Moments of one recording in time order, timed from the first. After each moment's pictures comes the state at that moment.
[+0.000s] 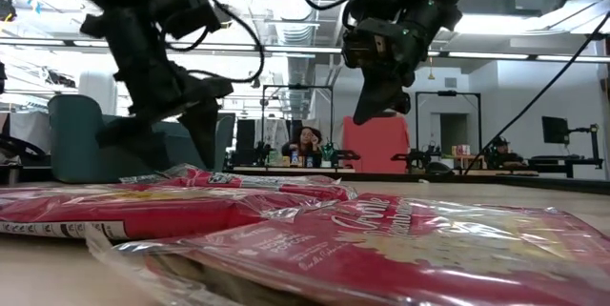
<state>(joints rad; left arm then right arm) 0.01 1.43 0.63 -0.22 -0.23 -1.17 -0.23 1.63 1.07 -0.40 -0.24 0.29</state>
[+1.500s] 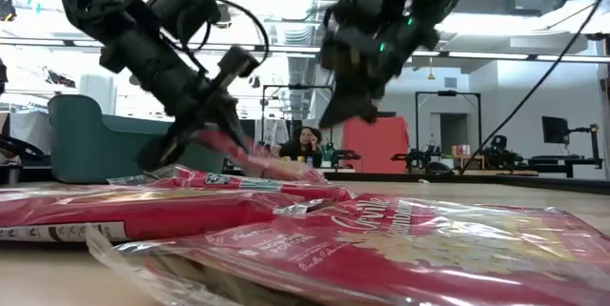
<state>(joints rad) 0.06 1.53 0.51 0.41 0.03 -1.34 -0.23 1.76 1.09 -0.17 -0.29 0.19</state>
